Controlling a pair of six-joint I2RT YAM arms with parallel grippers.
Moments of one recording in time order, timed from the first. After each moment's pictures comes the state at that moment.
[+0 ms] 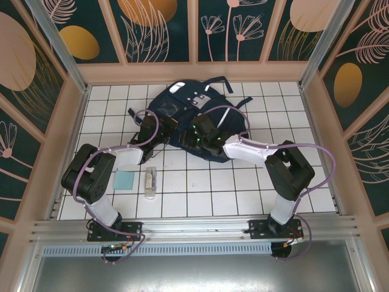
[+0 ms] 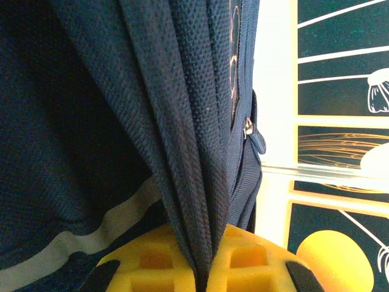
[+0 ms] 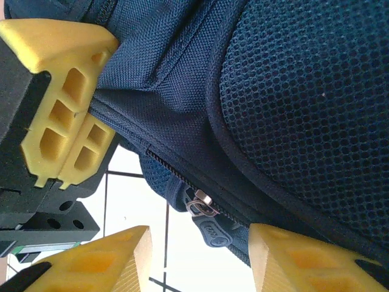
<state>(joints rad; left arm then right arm) -0.46 1.71 0.79 0.53 0.12 -1.42 0.79 1.76 1.13 -0.11 -0.07 0.87</state>
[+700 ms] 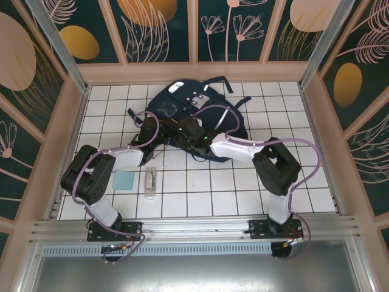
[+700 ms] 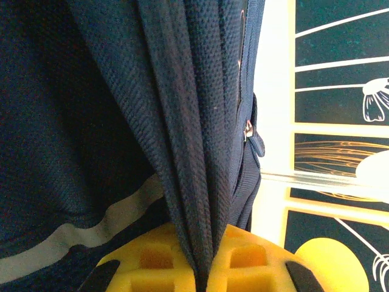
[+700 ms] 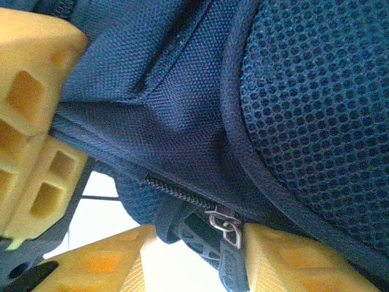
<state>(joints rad) -0.47 1.69 0.77 0.54 0.08 -1.45 0.87 1.90 1.31 -0.27 0.15 0.90</state>
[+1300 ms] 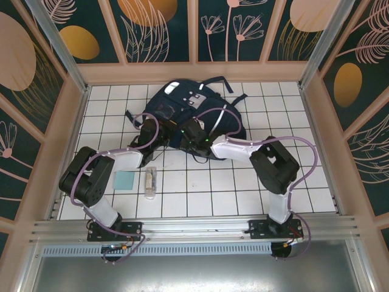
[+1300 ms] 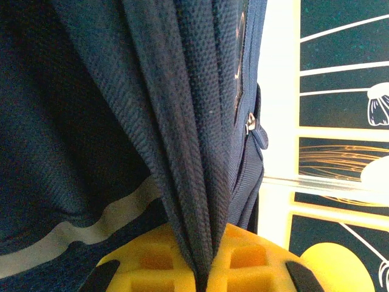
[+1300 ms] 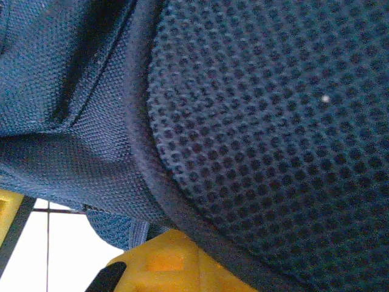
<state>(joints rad) -0.48 1.67 0.74 0.53 0.05 -1.45 0.84 1.88 1.21 -0.15 0.12 0.91</state>
